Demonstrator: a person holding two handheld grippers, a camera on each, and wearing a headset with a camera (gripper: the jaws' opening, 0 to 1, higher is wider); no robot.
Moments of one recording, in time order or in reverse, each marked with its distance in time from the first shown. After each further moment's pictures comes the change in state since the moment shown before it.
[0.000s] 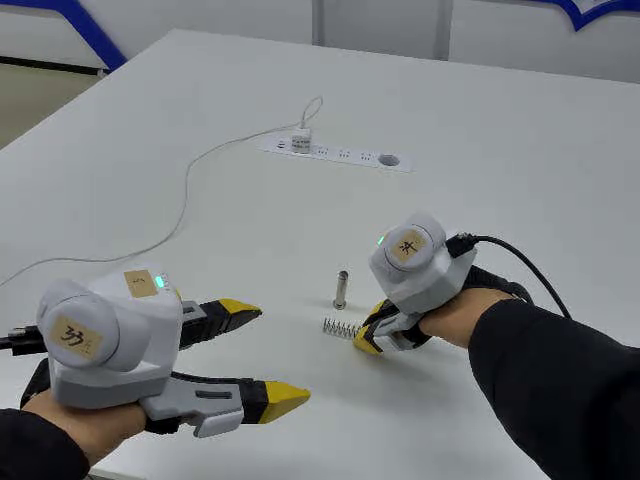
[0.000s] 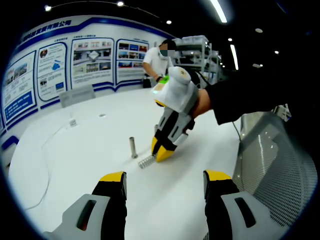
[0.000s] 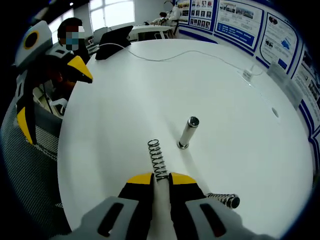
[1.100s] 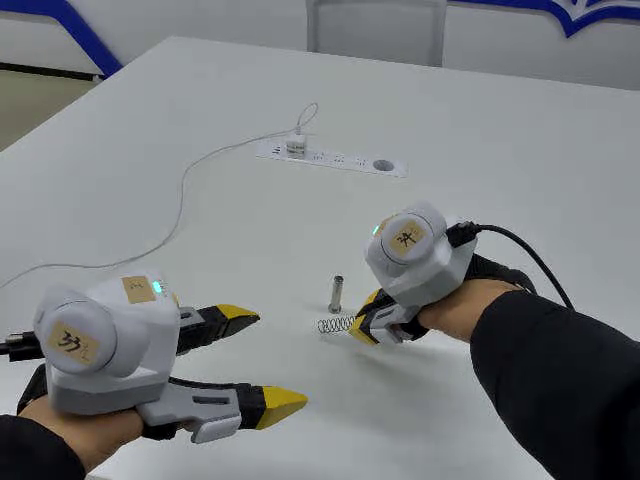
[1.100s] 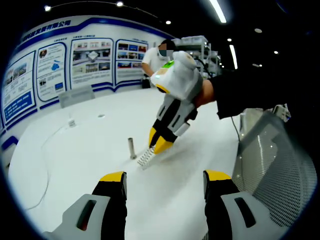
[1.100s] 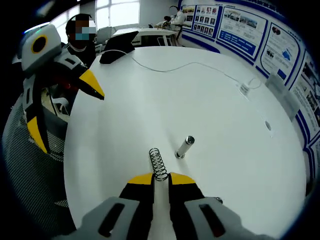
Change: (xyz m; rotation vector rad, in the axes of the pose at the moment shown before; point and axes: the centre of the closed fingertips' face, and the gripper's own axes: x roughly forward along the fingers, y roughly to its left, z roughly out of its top) left arm 0.001 -0.003 0.001 0.000 -0.002 -0.008; right arm -0.027 0.002 0.023 -0.056 -0.024 -0.036
